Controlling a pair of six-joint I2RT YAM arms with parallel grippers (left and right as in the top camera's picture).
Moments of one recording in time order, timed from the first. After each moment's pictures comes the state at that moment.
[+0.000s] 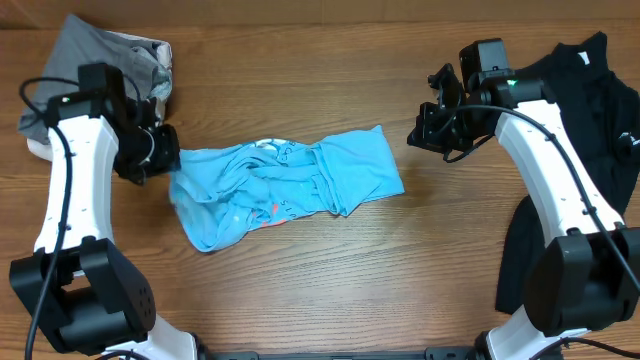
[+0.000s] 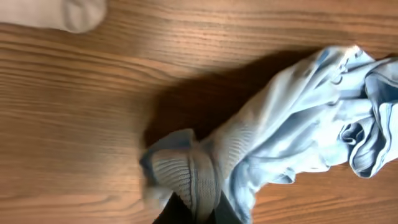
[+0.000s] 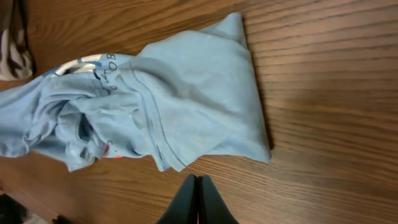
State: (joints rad) left arm 0.23 1.77 1.55 -1.22 0.22 -0.03; right arm 0.13 1.79 1.56 -1.07 -0.46 0.21
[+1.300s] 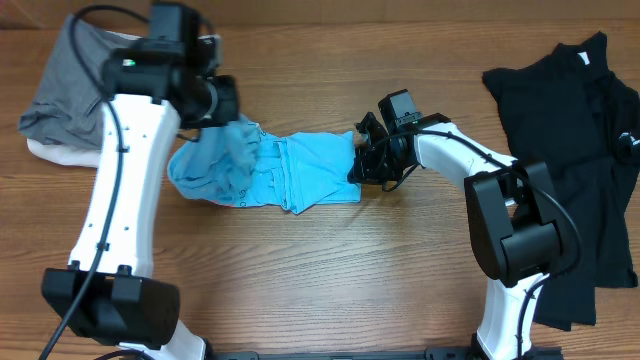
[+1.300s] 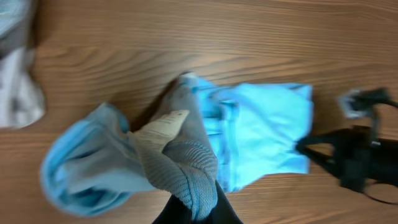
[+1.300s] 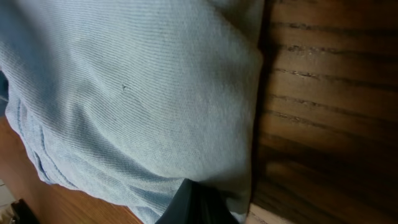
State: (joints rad) left arm -0.15 1.77 1.86 -1.22 0.12 -0.23; right arm 0.33 2.10 1.35 -0.61 -0.56 0.22
